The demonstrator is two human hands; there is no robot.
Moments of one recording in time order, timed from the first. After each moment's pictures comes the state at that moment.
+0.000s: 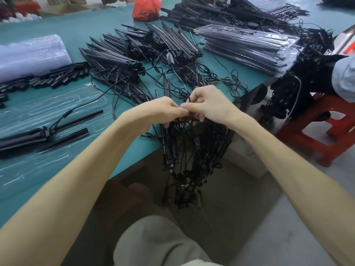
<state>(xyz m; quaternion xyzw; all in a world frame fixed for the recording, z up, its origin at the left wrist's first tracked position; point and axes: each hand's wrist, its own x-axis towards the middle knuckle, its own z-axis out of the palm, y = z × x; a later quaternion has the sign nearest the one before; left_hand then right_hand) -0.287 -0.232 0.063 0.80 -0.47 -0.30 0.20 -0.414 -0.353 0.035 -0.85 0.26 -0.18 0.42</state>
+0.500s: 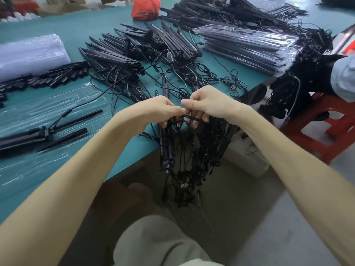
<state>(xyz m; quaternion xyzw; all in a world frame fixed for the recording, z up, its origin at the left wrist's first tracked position) -0.280 -0.226 0.061 0.80 -0.45 -0.32 0.24 -0.416 -0.359 0.042 -0.86 0.24 -0.07 0.45</state>
